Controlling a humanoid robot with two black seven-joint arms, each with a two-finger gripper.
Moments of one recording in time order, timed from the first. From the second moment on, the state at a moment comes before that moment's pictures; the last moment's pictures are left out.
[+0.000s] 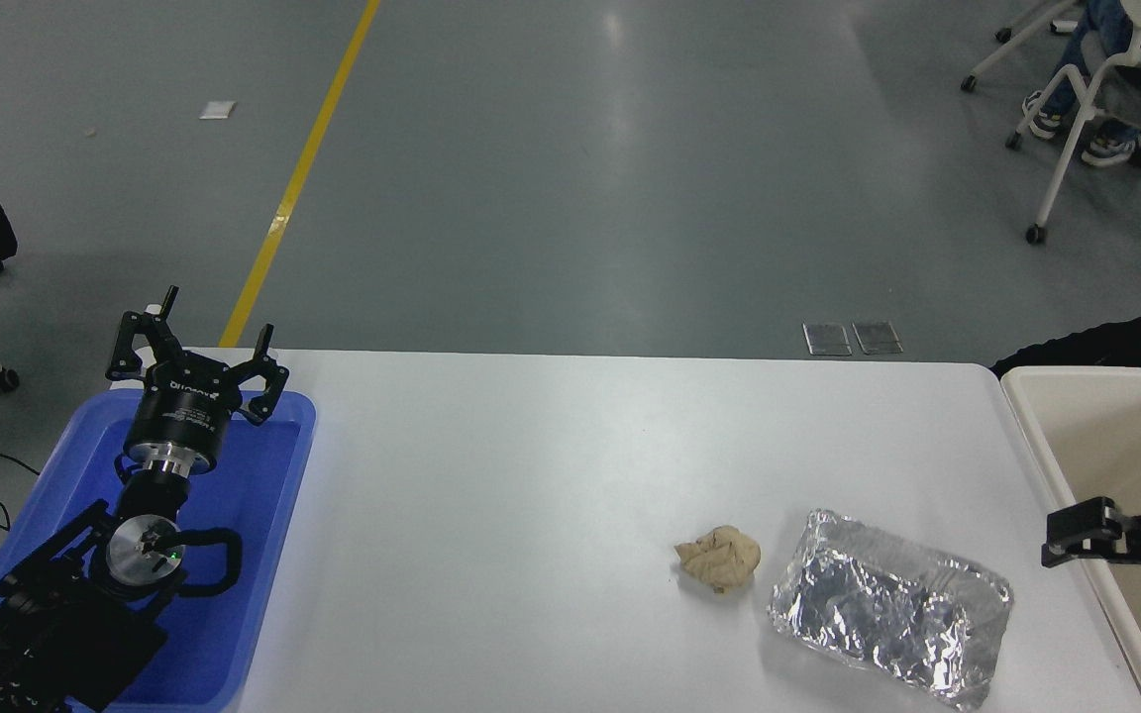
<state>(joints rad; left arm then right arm) -0.52 0.25 -1.00 -0.52 -0.07 -0.60 -0.41 1.41 -0.94 -0.91 1.37 -0.55 0.36 -0.04</state>
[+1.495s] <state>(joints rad) -0.52 0.25 -1.00 -0.52 -0.07 -0.60 -0.41 1.03 -0.78 -0.75 1.24 -0.56 0.01 -0.04</state>
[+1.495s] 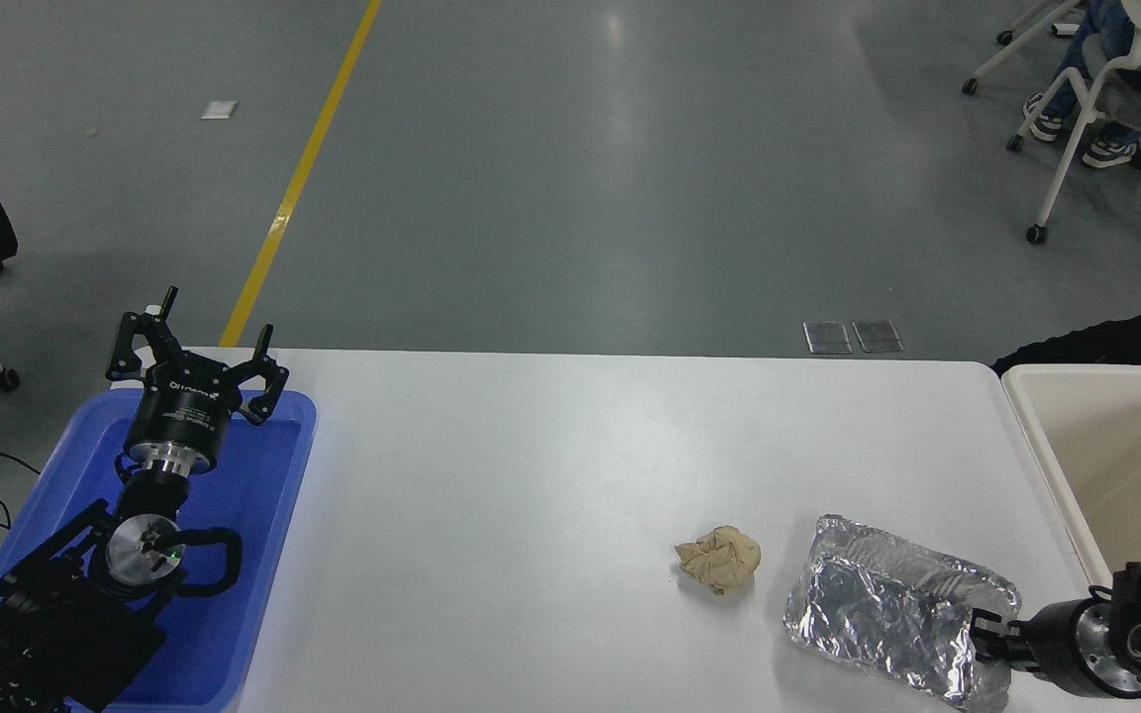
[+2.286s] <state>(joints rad) -0.52 0.25 -1.00 -0.52 -0.07 -0.60 -0.41 1.59 -1.00 -0.97 1.26 -0.60 0.32 -0.04</state>
